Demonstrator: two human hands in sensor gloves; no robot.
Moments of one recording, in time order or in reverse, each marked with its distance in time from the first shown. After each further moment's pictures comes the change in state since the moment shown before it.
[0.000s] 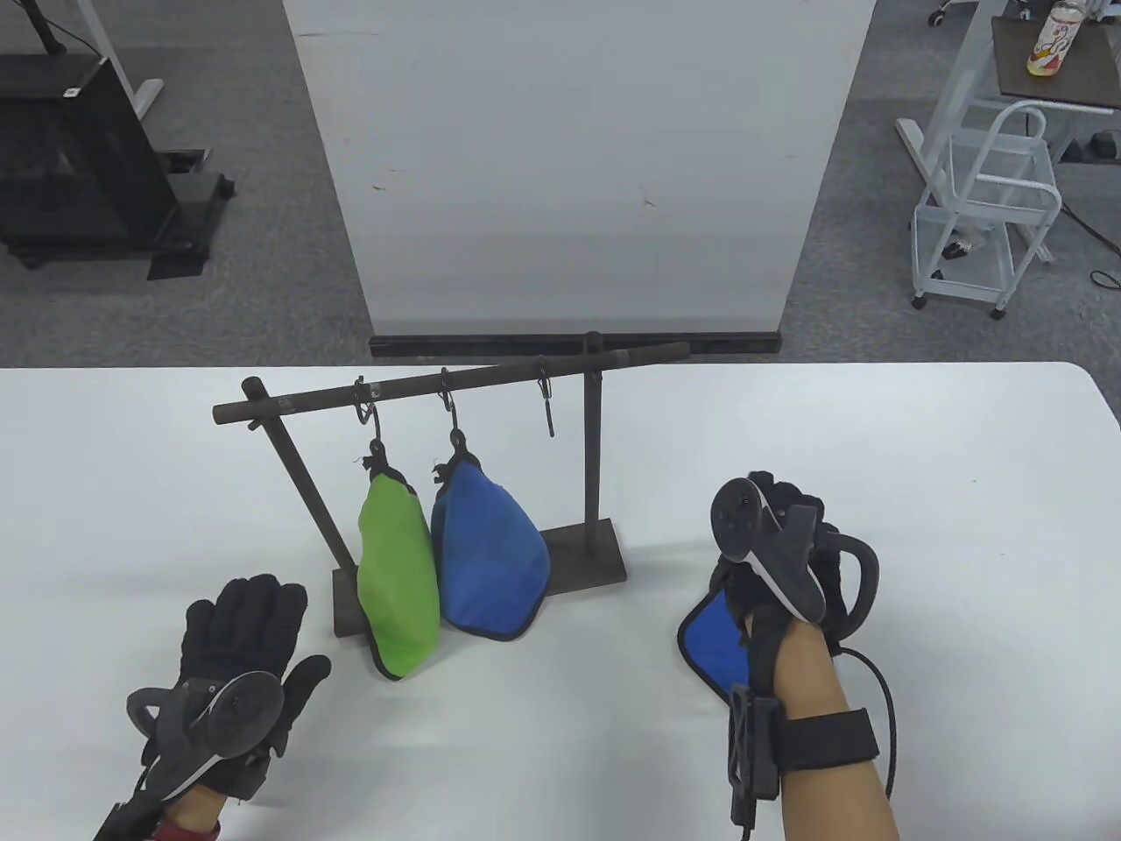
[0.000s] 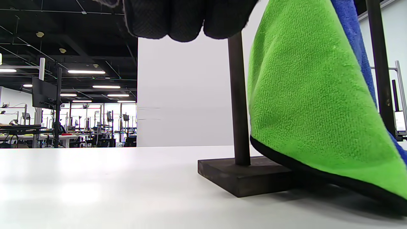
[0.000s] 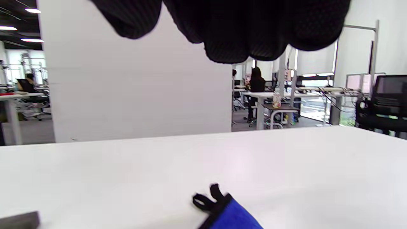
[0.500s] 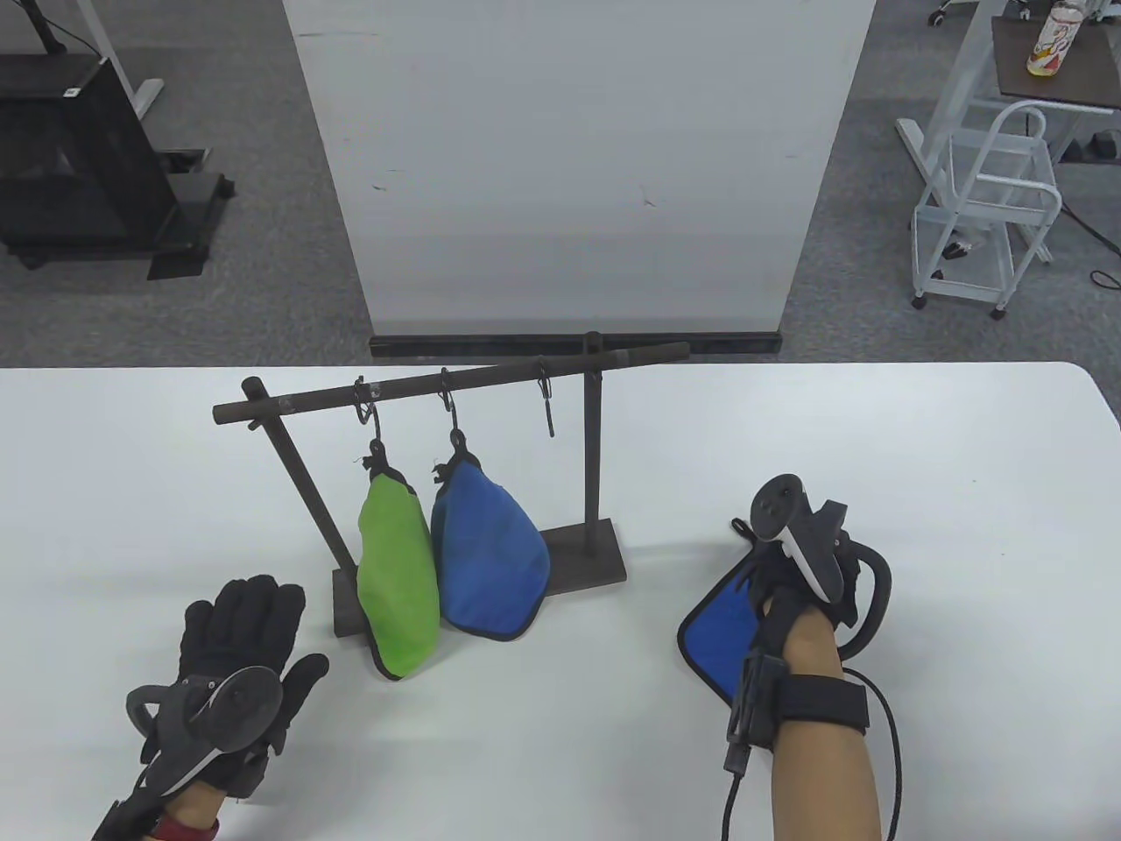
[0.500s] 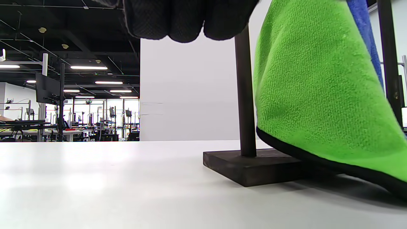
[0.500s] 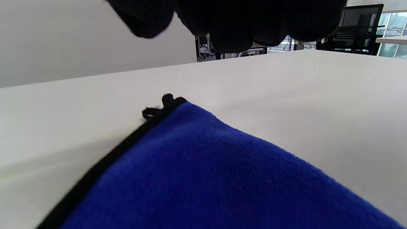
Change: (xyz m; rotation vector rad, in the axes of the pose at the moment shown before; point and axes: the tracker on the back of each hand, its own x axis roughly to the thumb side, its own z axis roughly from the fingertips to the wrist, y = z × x) left_hand -0.001 -0.001 -0.002 -0.020 0.014 -0.001; right_hand -0.031 0.073 -0.032 0.266 0.194 -0.030
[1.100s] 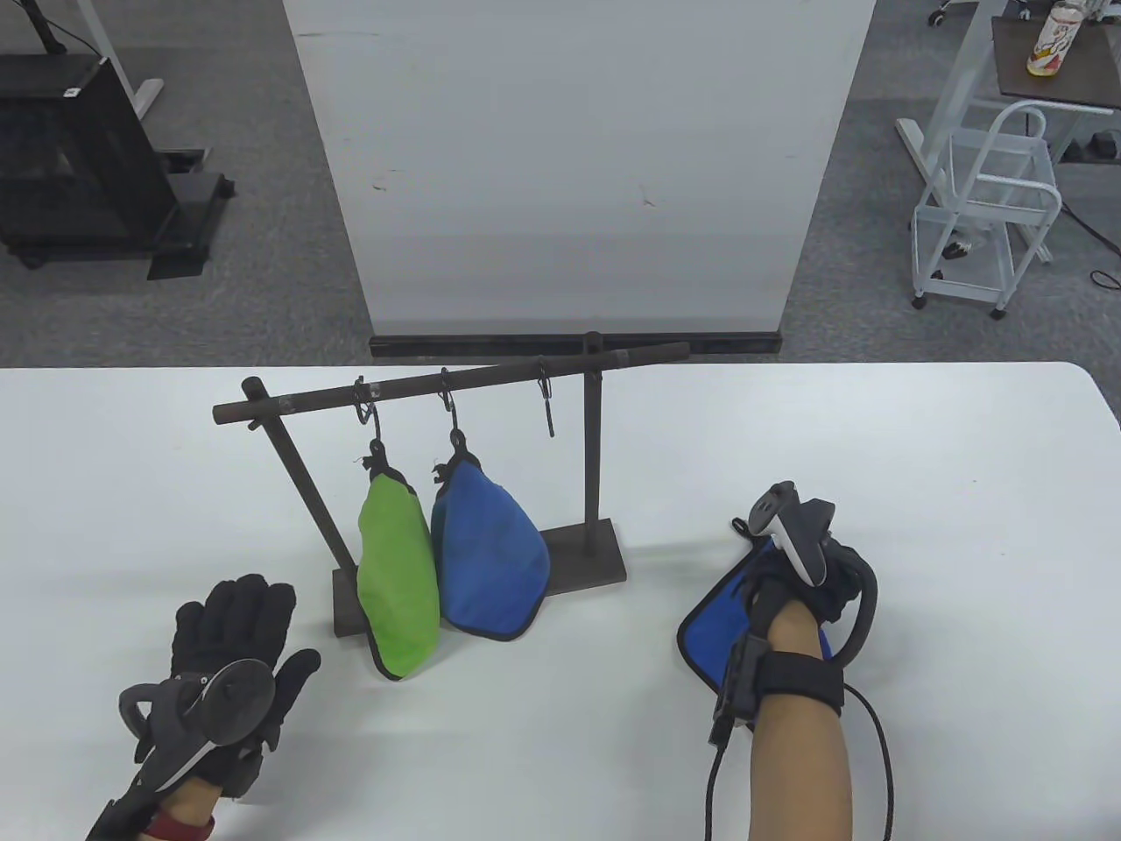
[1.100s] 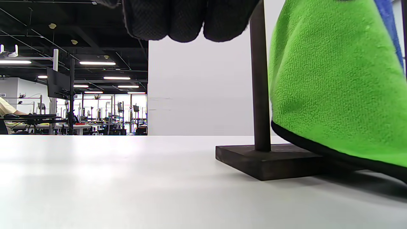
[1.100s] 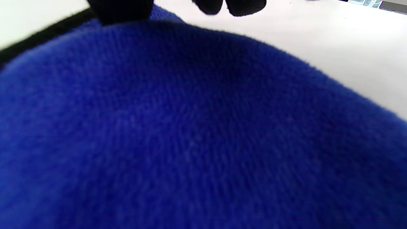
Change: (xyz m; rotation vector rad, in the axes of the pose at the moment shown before) left_hand -0.009 -0.002 -0.003 -0.026 0.040 -0.002; right_hand 0.000 0.046 -0.023 0.246 0.173 0.093
